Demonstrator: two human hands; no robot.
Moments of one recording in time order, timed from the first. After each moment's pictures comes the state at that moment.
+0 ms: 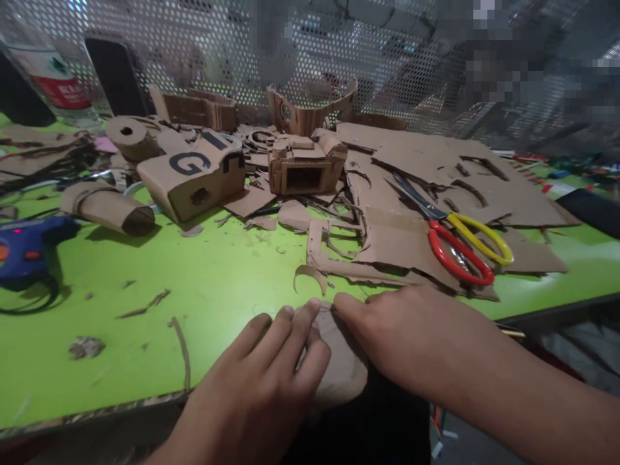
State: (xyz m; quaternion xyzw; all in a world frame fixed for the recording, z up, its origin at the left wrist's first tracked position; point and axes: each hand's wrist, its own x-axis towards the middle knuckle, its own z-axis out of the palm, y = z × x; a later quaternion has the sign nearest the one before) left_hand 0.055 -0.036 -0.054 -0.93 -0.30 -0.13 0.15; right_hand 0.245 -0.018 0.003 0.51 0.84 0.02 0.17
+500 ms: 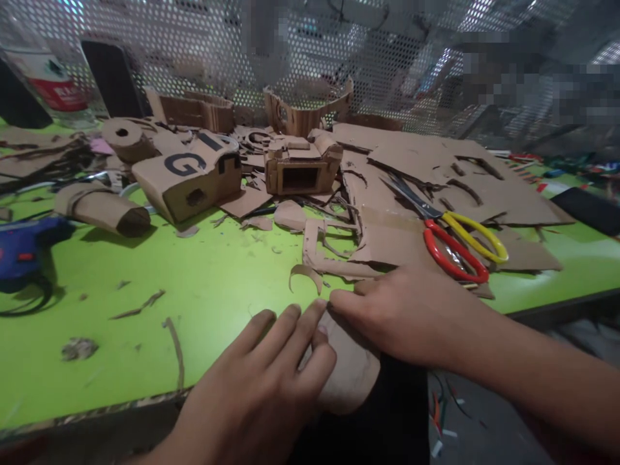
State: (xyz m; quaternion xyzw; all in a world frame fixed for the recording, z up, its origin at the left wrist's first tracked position) left_hand 0.059 -0.036 -0.054 -0.94 -0.30 -0.14 0.12; right_hand 0.262 -0.001 0.007 0.42 0.89 0.07 0.17
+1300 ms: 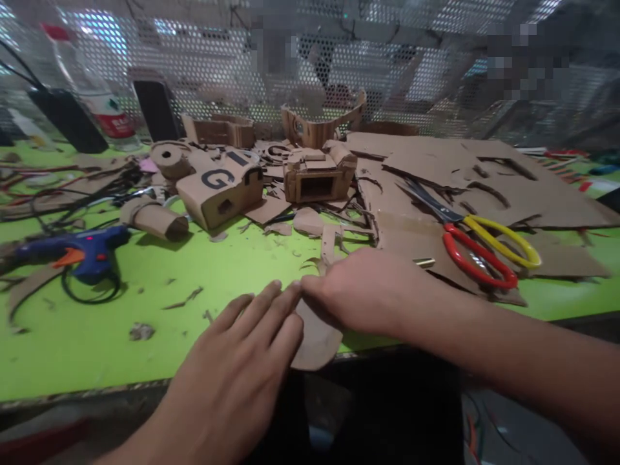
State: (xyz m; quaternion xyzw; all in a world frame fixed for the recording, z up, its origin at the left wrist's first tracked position) left_hand 0.026 -0.033 -0.037 -0.91 -0.34 -0.13 0.17; right_hand 0.216 0.022 0.014 0.38 0.91 0.06 0.13
